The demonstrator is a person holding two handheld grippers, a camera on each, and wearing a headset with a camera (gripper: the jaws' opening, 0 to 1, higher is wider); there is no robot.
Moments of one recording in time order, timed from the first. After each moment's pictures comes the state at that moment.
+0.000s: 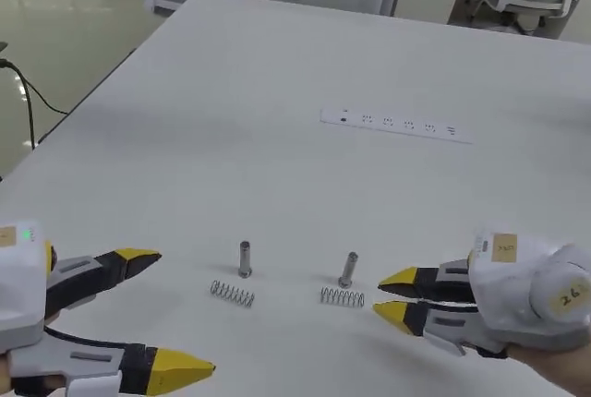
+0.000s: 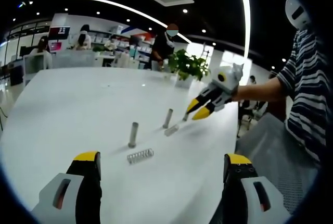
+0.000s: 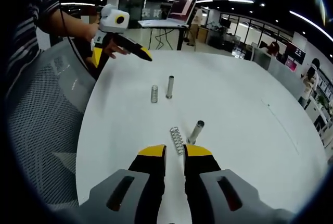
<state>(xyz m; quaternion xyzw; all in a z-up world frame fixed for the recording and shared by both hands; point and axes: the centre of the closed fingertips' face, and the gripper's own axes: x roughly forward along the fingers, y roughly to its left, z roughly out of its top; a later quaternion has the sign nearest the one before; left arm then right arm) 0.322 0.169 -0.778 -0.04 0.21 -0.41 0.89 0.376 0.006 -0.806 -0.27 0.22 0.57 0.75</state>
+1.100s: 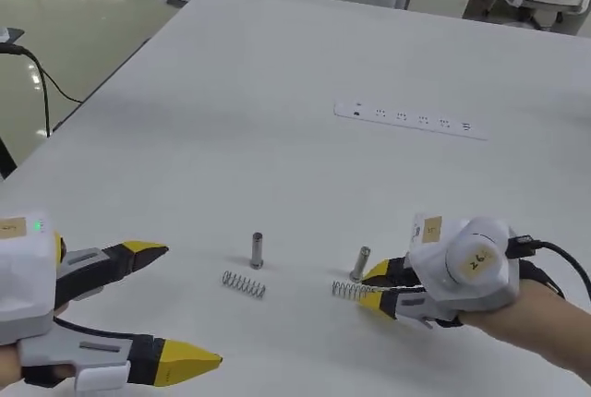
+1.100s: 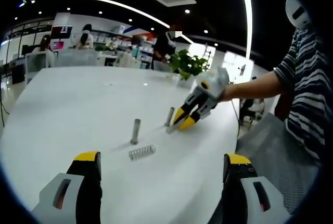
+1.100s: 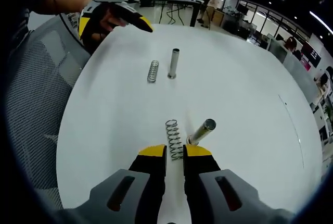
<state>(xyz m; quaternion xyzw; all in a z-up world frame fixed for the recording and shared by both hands) 0.320 0.175 -0.782 -0.05 0.22 -0.40 0.89 0.394 0.024 -0.855 -0.34 0.28 0.58 0.69</state>
